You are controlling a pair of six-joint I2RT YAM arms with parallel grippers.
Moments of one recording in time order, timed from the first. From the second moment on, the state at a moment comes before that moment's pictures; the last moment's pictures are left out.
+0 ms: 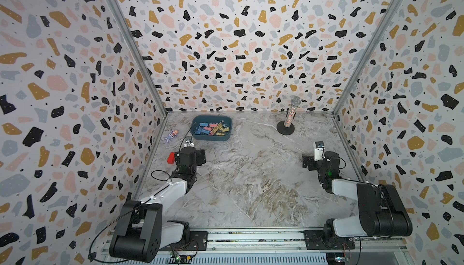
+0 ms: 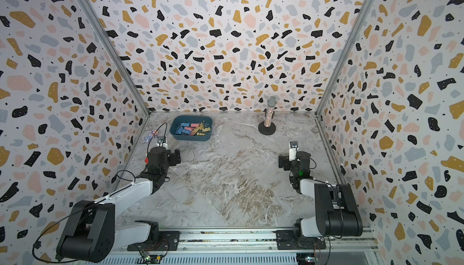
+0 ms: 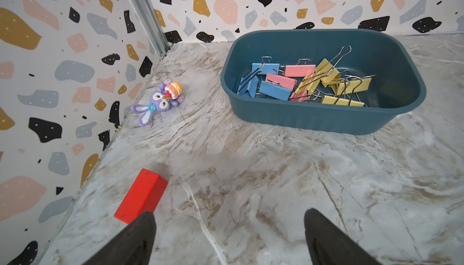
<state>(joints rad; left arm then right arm) -0.13 1.26 0.53 0.22 -0.32 -0.06 0.00 1.41 0.40 0.54 -0.06 -0.10</state>
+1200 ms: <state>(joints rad) -0.07 1.93 1.49 -0.66 0.02 -0.69 0.01 1.37 0.43 0.42 -0.15 -0.10</state>
